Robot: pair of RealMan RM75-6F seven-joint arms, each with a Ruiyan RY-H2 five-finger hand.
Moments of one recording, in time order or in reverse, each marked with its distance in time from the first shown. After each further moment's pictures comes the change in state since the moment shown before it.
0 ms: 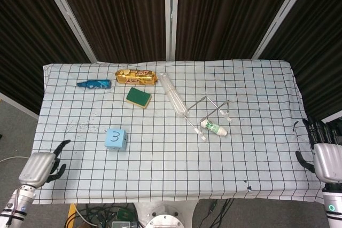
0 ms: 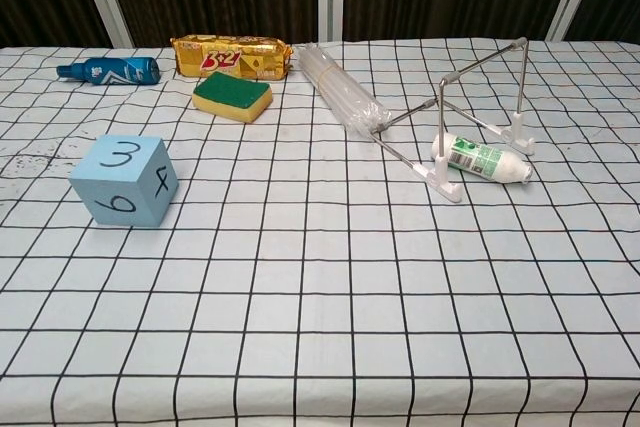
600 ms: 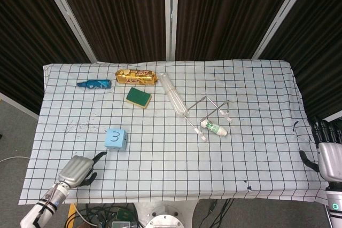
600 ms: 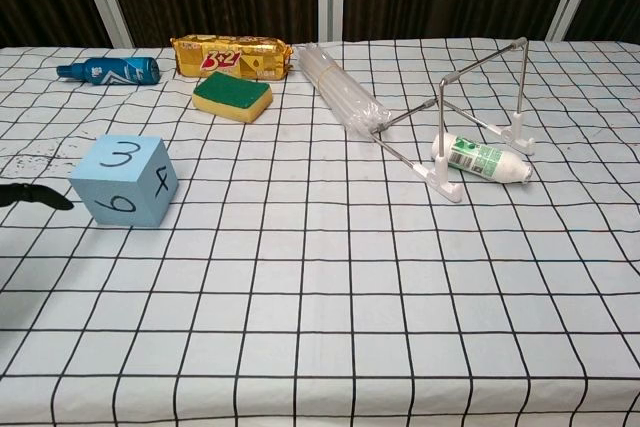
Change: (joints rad) left arm -0.162 -0.099 0.009 -0.091 -0.109 -0.256 0.208; right arm 0.001 0.002 0.008 0.024 0.034 -0.020 0.028
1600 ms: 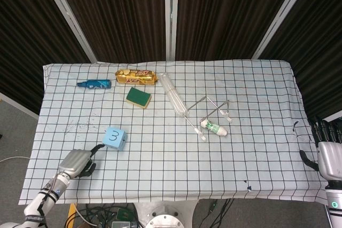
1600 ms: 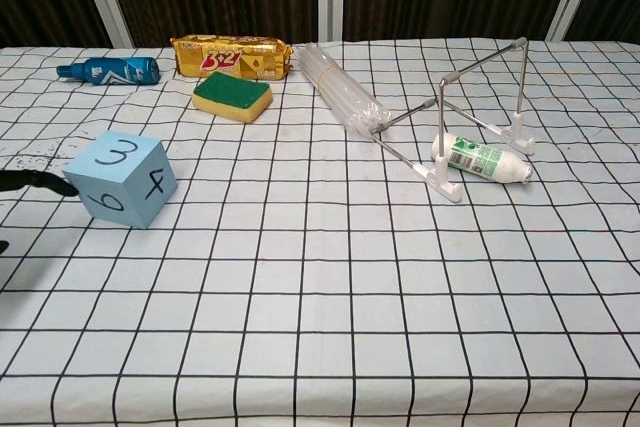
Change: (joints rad) left arm -0.073 -0.018 -0.029 0.072 -0.136 -0.047 -0.127; right arm 0.008 -0.006 0.004 0.006 0.022 -0.023 -0.008
